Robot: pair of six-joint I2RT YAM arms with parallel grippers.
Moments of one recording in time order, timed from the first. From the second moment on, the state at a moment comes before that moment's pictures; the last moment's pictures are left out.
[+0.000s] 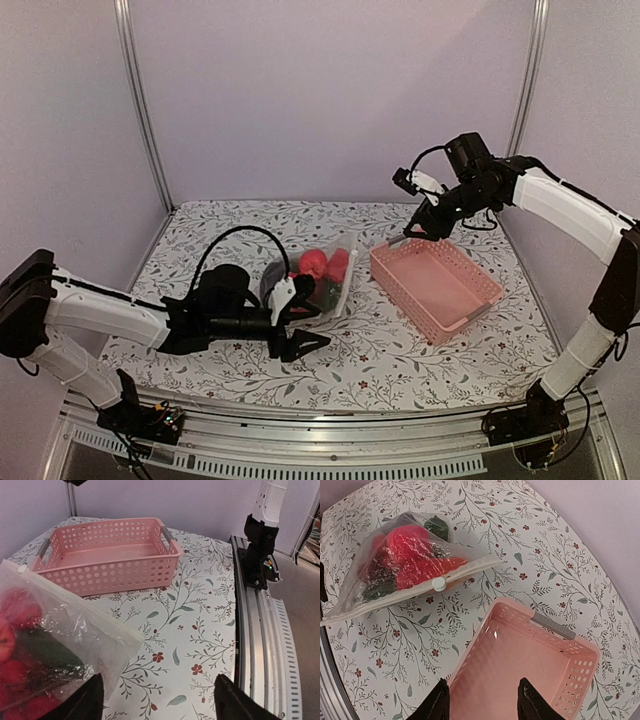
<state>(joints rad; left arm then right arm) -1.00 1.45 0.58 0.52 0.28 0.03 0.46 1.64 1.54 -0.80 -0.32 -0.47</state>
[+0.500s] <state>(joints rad) -0.95 1.10 0.85 0.17 -0.27 0.04 0.24 1.35 1.37 -0.58 -0.35 -0.33</state>
